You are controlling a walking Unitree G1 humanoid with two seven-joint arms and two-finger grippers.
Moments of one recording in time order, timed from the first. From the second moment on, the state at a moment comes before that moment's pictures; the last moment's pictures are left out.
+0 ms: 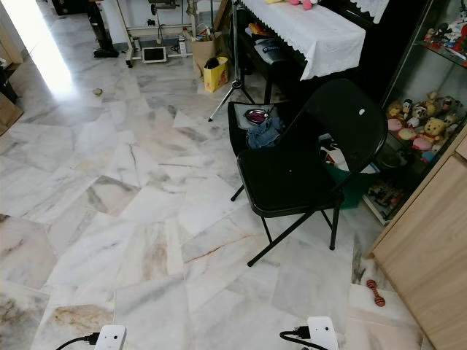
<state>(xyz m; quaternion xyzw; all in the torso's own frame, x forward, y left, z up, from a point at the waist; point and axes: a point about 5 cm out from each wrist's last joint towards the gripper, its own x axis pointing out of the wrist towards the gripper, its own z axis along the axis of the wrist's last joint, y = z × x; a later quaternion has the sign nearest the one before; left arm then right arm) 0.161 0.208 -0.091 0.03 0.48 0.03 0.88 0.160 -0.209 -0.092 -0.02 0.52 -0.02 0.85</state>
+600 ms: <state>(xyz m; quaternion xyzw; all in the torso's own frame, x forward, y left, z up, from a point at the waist) 0.161 0.208 -0.091 0.03 0.48 0.03 0.88 0.160 -0.209 -0.092 -0.02 0.52 -0.02 0.85</state>
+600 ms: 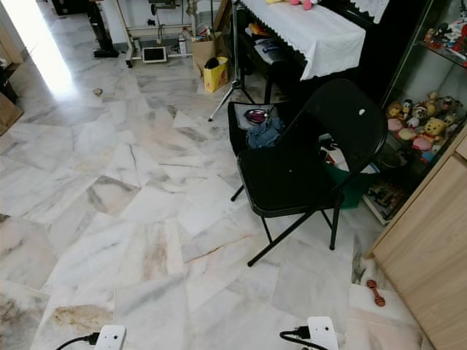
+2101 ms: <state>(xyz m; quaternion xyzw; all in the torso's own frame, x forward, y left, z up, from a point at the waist) 0.161 0.208 -0.091 0.03 0.48 0.03 0.88 0.160 -0.209 -0.092 -0.02 0.52 -0.02 0.85</state>
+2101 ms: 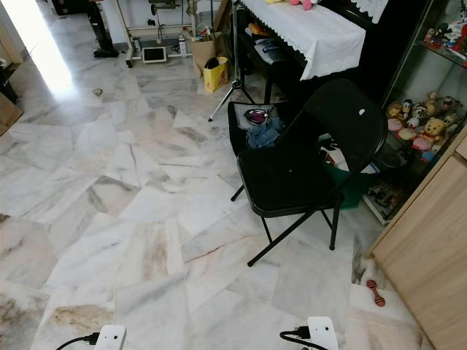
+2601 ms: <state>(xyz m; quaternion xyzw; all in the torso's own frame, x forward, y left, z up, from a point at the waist) 0.161 0.208 -0.091 0.03 0.48 0.03 0.88 0.160 -0.209 -0.092 -0.02 0.52 -0.02 0.85</state>
